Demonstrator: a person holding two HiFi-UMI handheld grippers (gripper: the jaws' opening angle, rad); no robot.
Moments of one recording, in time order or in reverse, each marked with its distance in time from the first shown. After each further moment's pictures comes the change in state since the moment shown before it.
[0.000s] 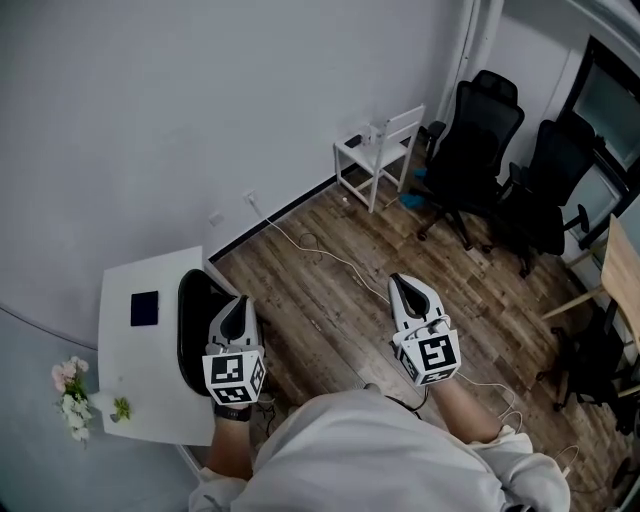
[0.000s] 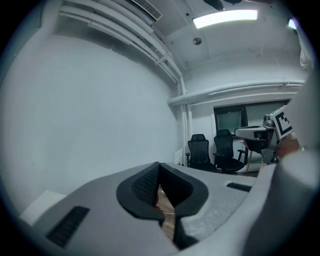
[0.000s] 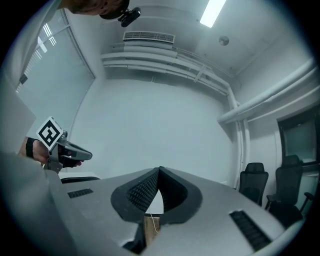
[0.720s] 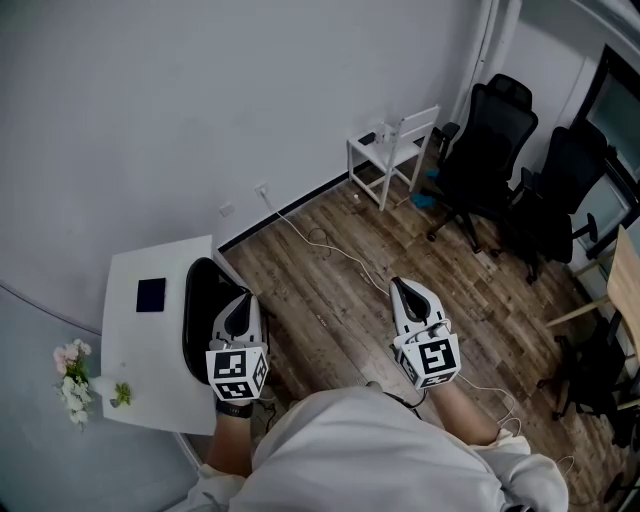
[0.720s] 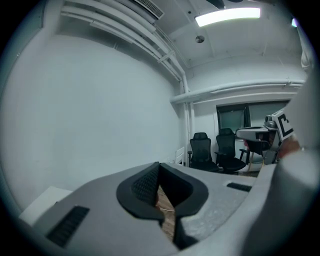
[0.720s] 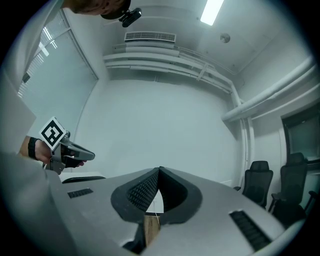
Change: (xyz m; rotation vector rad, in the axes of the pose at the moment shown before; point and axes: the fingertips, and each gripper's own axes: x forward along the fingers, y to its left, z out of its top) left arm -0.016 0.008 -0.014 -0.016 0.023 0.031; right arm -0.002 0.022 -0.008 0.009 0.004 0.046
